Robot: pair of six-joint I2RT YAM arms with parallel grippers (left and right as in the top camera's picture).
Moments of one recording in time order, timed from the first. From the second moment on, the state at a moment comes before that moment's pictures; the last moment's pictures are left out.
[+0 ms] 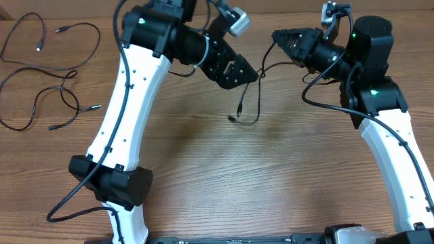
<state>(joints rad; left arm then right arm) -0.37 2.00 2.31 -1.38 0.82 0.32 0.11 1.45 1.32 -0.18 -0.71 0.89</state>
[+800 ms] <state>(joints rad) -0.42 2.00 2.31 -1.26 0.70 0.40 0.21 1.45 1.32 -0.14 -0.71 1.06</state>
